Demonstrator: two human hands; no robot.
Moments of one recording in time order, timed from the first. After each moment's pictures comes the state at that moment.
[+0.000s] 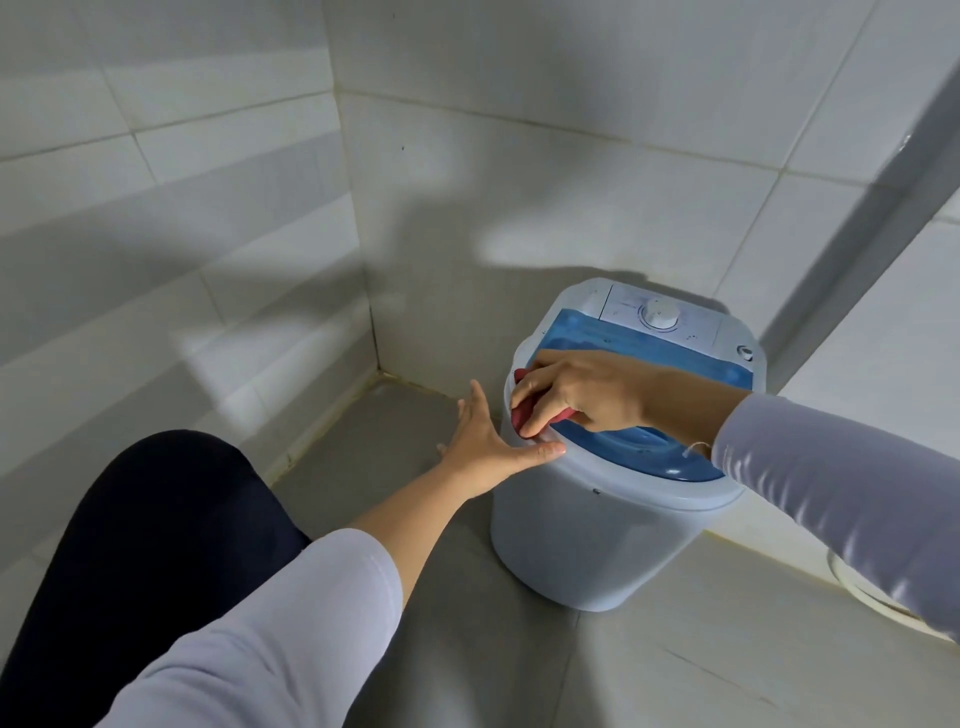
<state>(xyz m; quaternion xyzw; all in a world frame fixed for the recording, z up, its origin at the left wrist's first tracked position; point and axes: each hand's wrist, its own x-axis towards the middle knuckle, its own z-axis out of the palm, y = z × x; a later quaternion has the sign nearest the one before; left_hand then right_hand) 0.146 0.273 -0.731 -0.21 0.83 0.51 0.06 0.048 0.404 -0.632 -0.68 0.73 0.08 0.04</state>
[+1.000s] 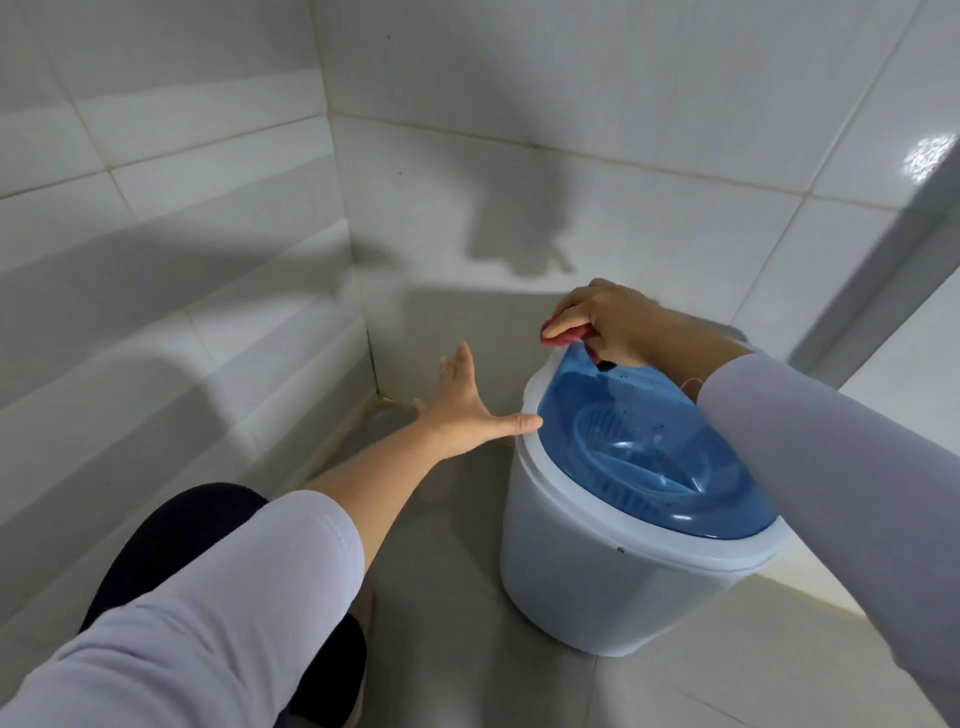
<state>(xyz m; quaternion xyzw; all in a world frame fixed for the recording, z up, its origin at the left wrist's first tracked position) 0.097 0.209 -0.688 -0.17 0.90 0.41 0.03 -0.039 0.371 -0.605 -0.47 0.88 -0.02 -0.01</state>
